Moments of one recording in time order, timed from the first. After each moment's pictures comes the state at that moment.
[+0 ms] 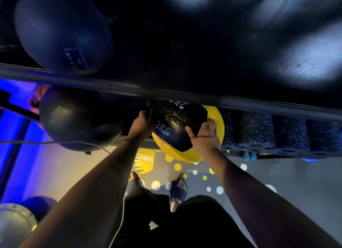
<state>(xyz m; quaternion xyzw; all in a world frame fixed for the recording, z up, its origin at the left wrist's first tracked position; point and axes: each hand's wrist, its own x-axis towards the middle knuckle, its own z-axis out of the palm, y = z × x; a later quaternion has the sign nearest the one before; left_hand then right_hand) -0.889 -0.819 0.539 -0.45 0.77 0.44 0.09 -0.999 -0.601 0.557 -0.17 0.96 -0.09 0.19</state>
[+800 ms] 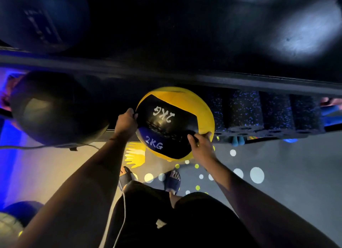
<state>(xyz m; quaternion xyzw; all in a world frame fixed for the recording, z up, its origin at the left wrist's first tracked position) -0.861 -0.813 0.515 -0.42 0.81 0.40 0.06 -0.948 -0.533 0.537 -0.10 0.92 -0.23 0.29</state>
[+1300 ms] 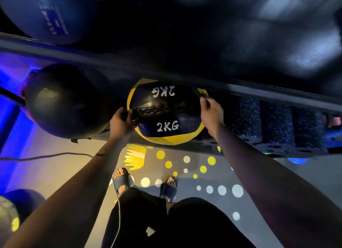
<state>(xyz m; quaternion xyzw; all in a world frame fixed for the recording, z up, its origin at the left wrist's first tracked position) -0.842 -0.769 0.560 -0.50 0.59 0.61 -0.17 -1.061 -0.574 0.597 -0.11 0.89 -0.39 0.20</state>
